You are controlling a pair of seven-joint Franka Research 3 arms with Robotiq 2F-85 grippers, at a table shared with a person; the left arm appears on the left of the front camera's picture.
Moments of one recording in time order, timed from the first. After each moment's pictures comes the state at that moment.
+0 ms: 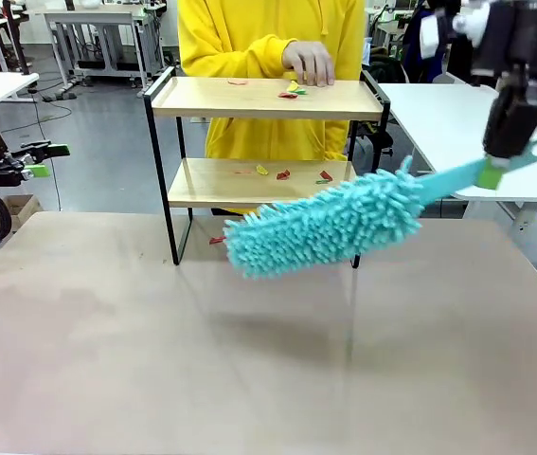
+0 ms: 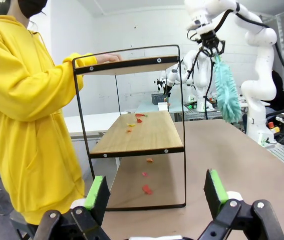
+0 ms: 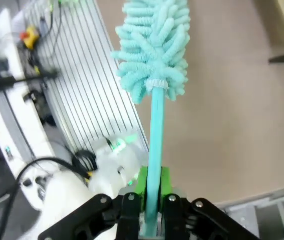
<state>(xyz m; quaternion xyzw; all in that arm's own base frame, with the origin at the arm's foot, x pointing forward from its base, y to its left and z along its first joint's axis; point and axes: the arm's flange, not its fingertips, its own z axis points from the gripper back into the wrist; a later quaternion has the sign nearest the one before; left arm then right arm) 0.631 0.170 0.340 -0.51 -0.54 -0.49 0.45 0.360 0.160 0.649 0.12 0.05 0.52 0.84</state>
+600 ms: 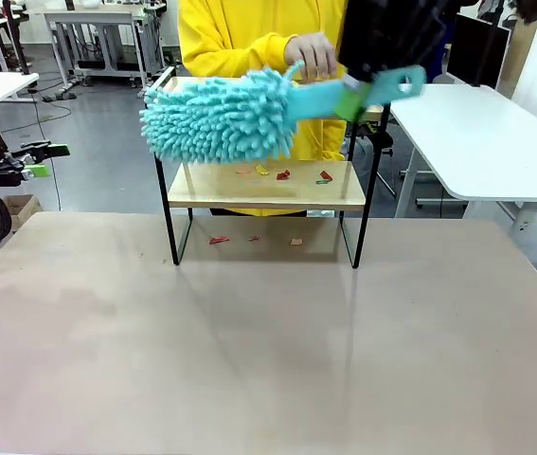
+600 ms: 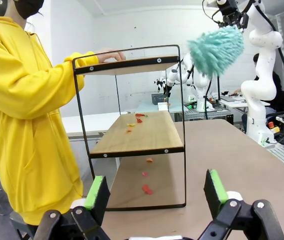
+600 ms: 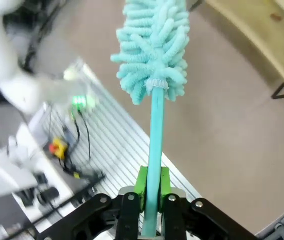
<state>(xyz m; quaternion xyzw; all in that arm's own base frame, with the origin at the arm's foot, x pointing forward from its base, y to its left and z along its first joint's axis) 0.631 0.170 0.340 -0.51 -0.54 -0.49 0.45 0.291 0.287 0.724 0.17 -0.08 0.31 0.93</state>
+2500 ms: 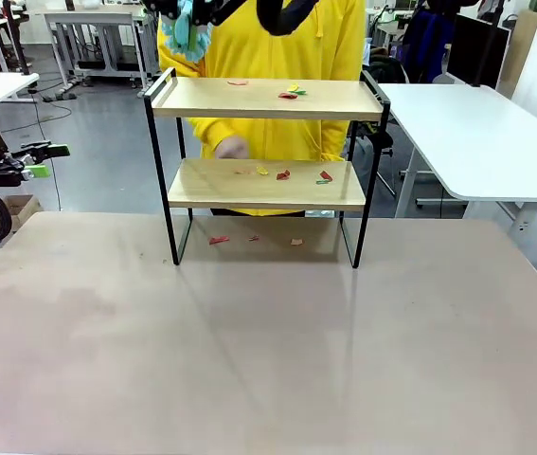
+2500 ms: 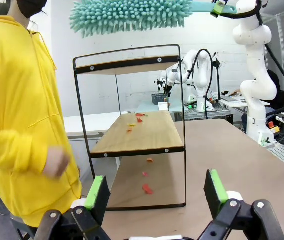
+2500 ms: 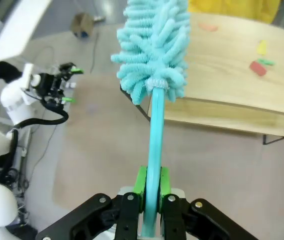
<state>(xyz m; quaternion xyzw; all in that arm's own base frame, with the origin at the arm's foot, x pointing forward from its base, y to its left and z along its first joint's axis) 0.632 0.170 0.340 -0.51 -0.54 -0.49 0.45 0.368 0.480 0.728 0.12 -0.27 0.01 0.96</state>
